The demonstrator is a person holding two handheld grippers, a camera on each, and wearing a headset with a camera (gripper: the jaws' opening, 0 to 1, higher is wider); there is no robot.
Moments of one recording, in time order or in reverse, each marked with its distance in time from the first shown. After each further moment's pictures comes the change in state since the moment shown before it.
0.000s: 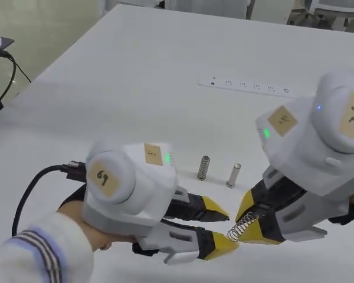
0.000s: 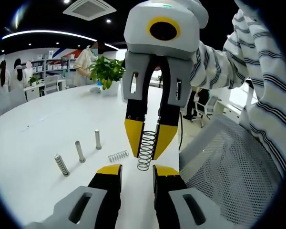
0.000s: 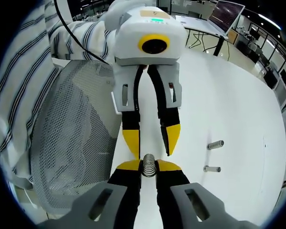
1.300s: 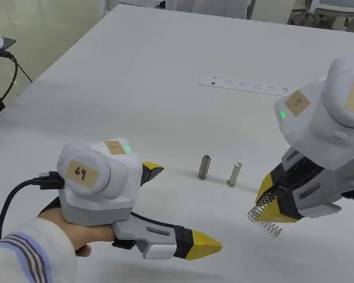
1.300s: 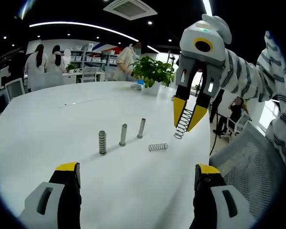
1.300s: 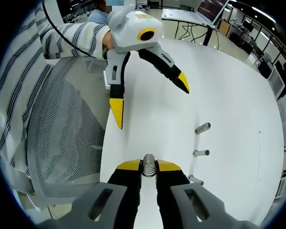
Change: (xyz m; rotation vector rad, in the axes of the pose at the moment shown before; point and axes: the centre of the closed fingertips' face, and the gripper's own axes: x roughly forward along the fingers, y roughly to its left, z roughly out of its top) left arm -0.027 0.061 -0.031 -0.186 -0.020 0.298; right arm -0.016 -0.030 -0.029 0.061 0.052 -0.047
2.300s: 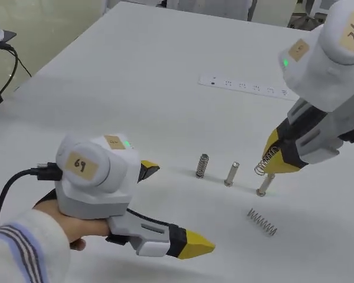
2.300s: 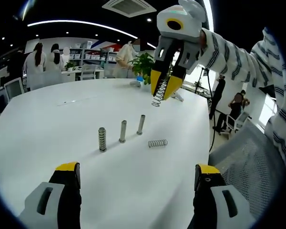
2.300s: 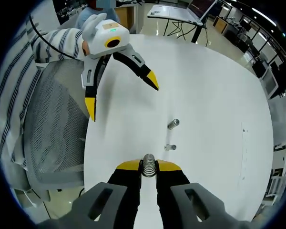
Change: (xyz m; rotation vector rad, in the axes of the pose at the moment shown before) left arm -0.002 0.000 -0.003 0.010 0.034 -0.002; right arm -0.030 -0.059 0.001 -0.016 0.070 -0.079
